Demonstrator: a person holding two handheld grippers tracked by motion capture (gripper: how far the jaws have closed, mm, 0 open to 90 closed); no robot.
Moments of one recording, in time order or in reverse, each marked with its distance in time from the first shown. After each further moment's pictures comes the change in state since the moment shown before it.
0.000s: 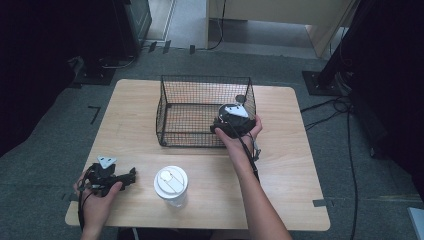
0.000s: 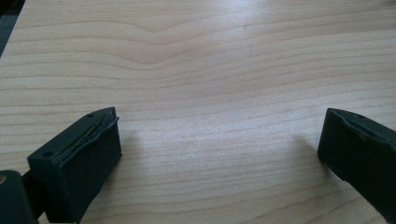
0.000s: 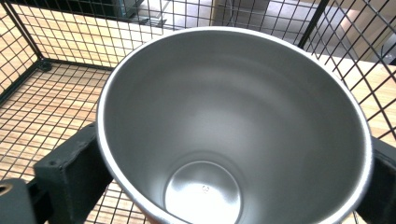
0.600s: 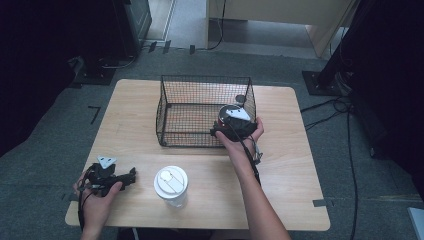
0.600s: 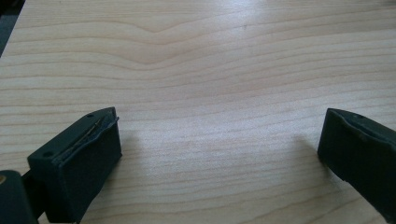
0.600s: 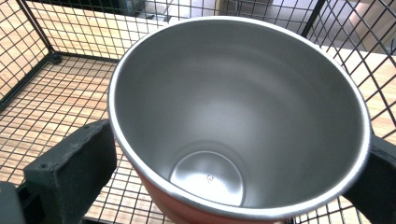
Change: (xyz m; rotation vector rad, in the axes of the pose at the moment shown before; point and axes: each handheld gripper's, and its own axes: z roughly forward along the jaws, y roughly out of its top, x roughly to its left) left arm 0.000 0.000 0.000 0.000 0.000 0.000; right arm -0.002 -0.006 -0.010 0.013 0.026 0.008
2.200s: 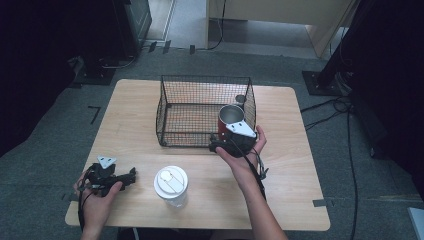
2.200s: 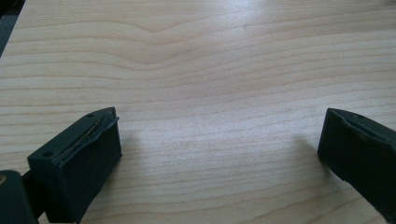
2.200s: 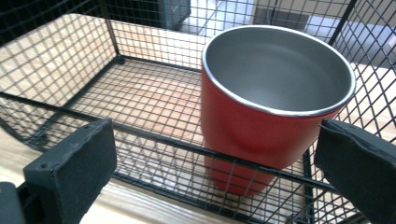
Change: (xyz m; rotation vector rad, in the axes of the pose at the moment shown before) left arm 0.000 0.000 0.000 -0.002 0.000 -0.001; right arm 0.007 -0.020 -0.053 -0.087 0.144 -0.044
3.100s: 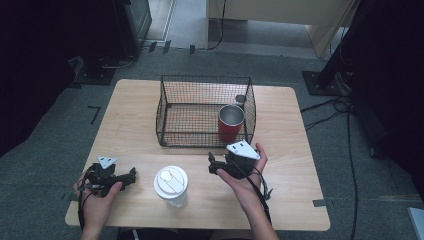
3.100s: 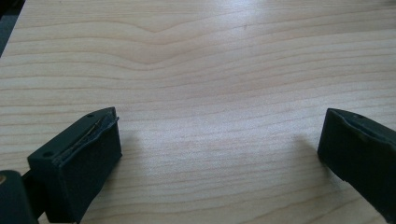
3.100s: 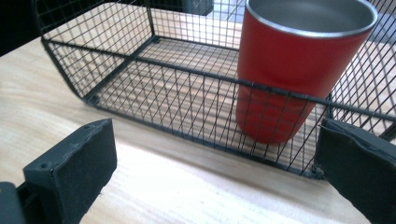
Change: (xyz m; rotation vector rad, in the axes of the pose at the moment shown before) left arm 0.000 0.000 0.000 0.001 -0.001 0.001; right arm 0.012 -0.036 -0.042 0.011 0.087 -0.001
